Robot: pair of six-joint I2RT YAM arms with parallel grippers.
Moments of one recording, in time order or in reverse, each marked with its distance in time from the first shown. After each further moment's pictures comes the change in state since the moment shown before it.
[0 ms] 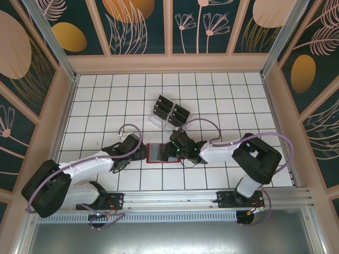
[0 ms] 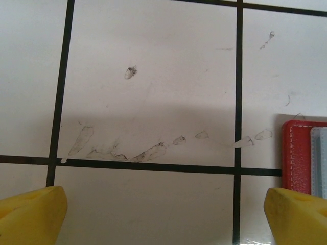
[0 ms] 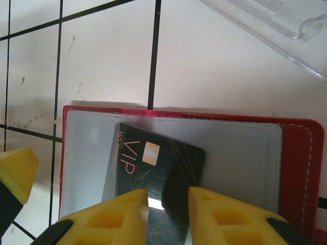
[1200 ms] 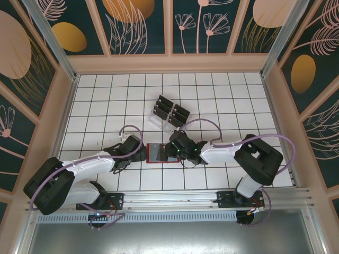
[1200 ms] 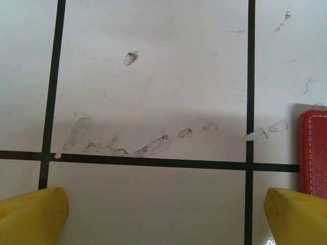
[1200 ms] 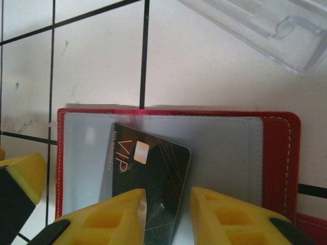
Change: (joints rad) left arm 0.000 0.031 -0.017 0.030 0.006 0.000; right arm 0.013 -0.015 0.000 -0.036 0.041 0.026
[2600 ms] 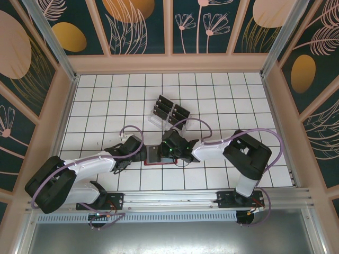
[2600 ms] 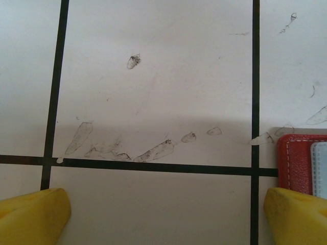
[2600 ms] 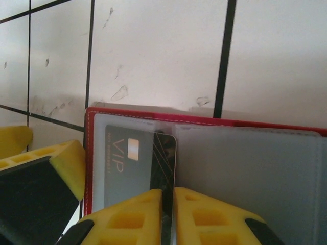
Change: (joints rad) left arm -0.004 0.019 -0.005 0.022 -0.023 0.005; right arm 0.032 0.116 0.105 0.040 -0.106 0.000
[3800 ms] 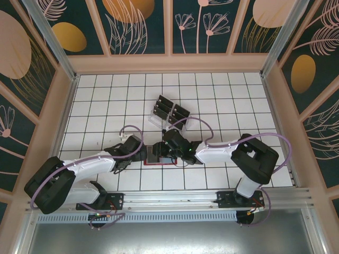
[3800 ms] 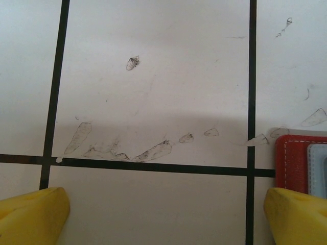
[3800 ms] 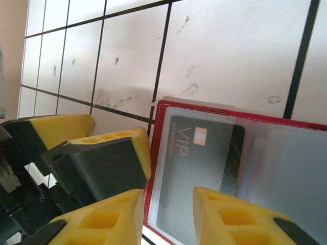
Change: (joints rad) left arm 0.000 -0.012 0.003 -0.008 -0.001 -0.013; right arm 0.025 -0.082 -0.026 0.060 -0.023 0.000
